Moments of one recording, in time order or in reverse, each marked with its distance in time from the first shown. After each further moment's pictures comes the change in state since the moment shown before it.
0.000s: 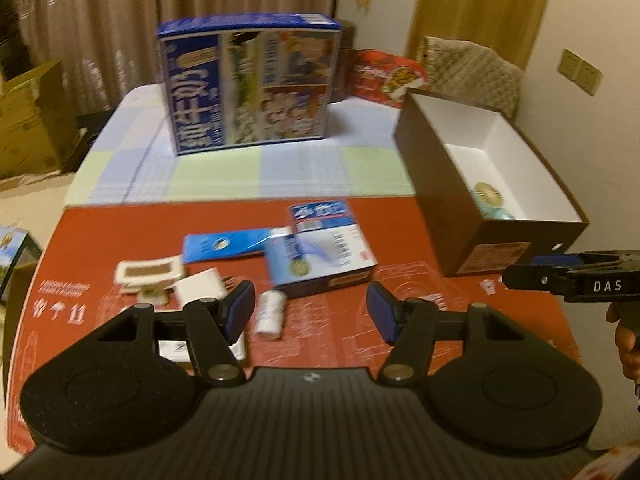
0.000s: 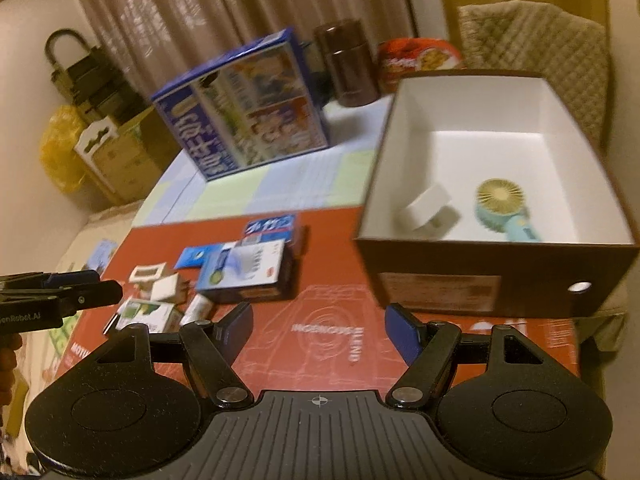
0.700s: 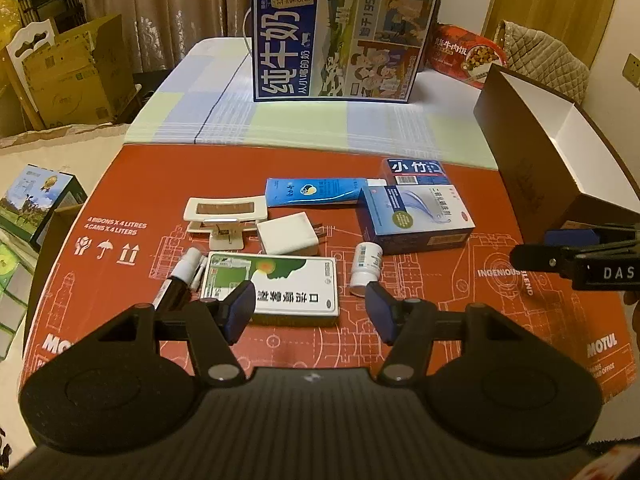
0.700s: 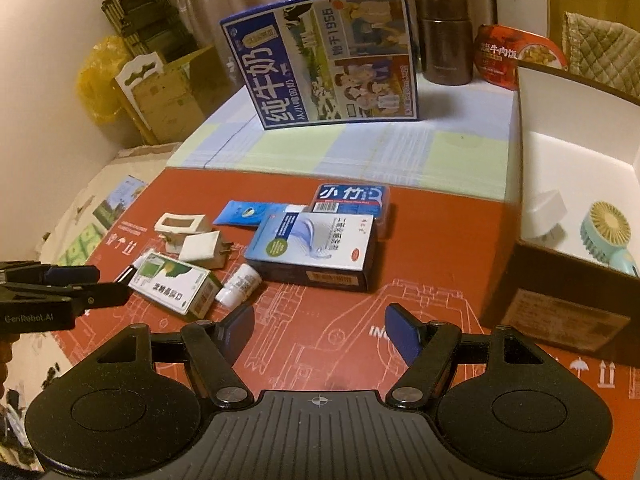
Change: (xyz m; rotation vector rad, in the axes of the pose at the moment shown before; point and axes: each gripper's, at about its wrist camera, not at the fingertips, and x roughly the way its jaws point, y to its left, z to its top) left arm 0.030 0.061 -0.035 -0.096 0.065 0.124; right arm 0.086 0.060 -0.003 -0.175 0.077 0.044
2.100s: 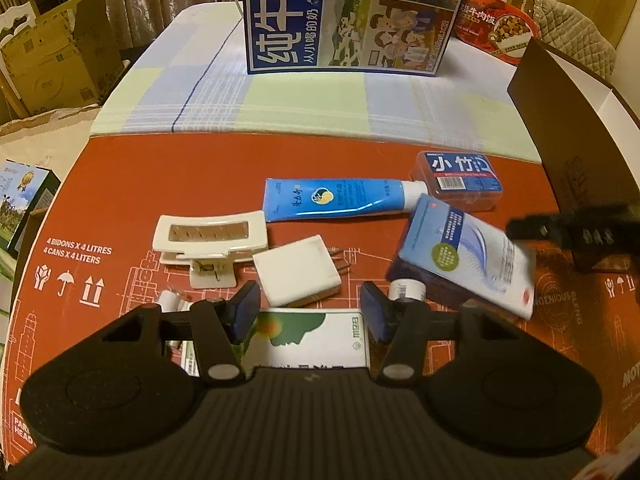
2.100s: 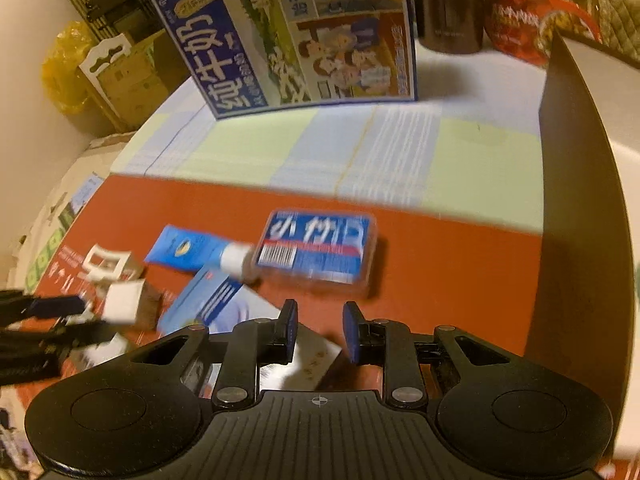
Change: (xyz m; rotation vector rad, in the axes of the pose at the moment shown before) left arm 0.088 0.012 0.038 0.009 0.105 0.006; right arm 0.094 -0.039 0.049 0.041 0.112 -0.007
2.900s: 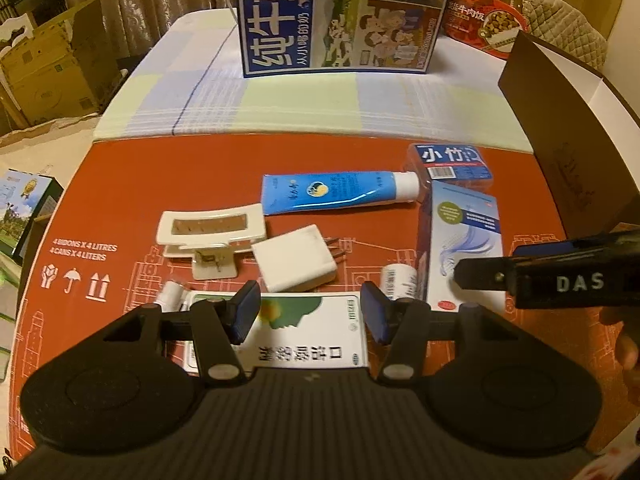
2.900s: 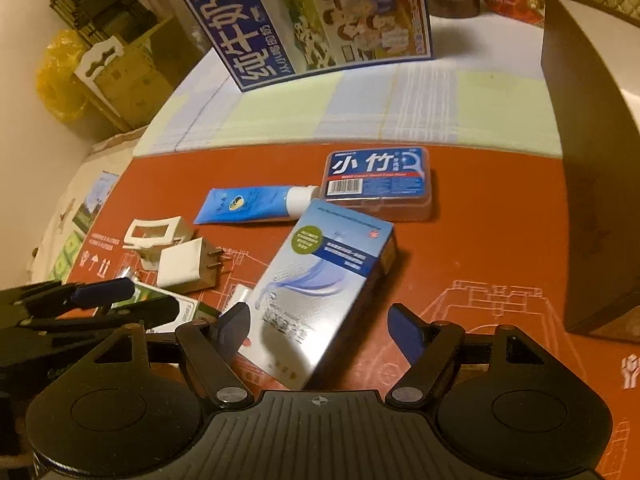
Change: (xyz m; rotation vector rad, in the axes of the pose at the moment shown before) left arm -0.010 -0.004 -0.010 0.030 -0.019 0.012; right arm 0.001 0.055 -0.021 0.120 0.042 -0.001
